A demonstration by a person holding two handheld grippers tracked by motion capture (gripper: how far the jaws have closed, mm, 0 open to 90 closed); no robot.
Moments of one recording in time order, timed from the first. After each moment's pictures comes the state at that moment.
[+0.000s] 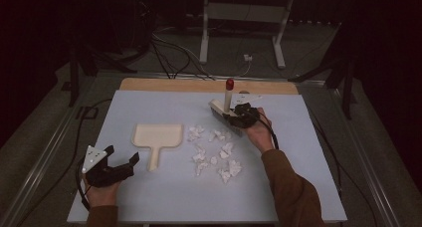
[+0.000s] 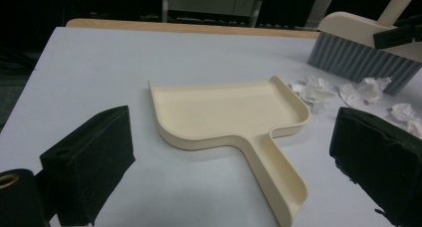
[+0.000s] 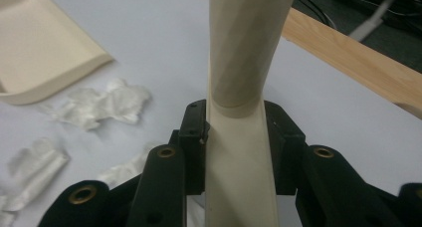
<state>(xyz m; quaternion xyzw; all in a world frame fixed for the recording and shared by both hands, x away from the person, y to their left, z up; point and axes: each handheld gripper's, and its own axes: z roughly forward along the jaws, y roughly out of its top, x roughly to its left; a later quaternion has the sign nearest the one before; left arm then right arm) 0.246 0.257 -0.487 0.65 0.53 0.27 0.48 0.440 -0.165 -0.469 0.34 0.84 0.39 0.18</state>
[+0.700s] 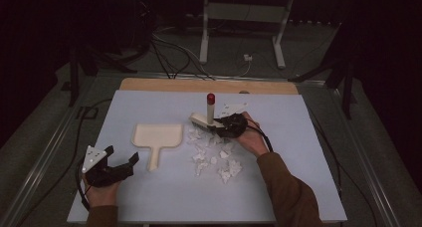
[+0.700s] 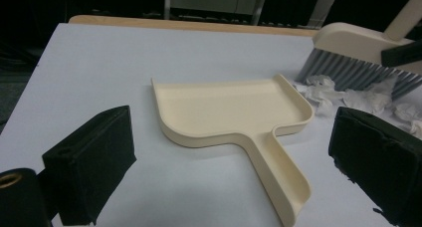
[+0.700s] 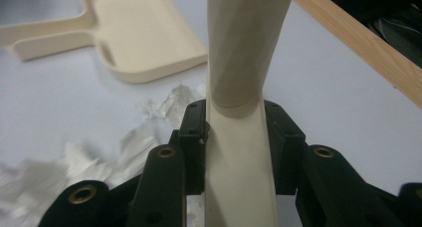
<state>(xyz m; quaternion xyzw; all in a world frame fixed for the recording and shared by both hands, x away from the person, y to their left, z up) 0.246 0.258 -0.488 0.65 0.53 0.27 0.48 0.415 -0.130 -0.471 0.19 0.88 0.41 0.14</state>
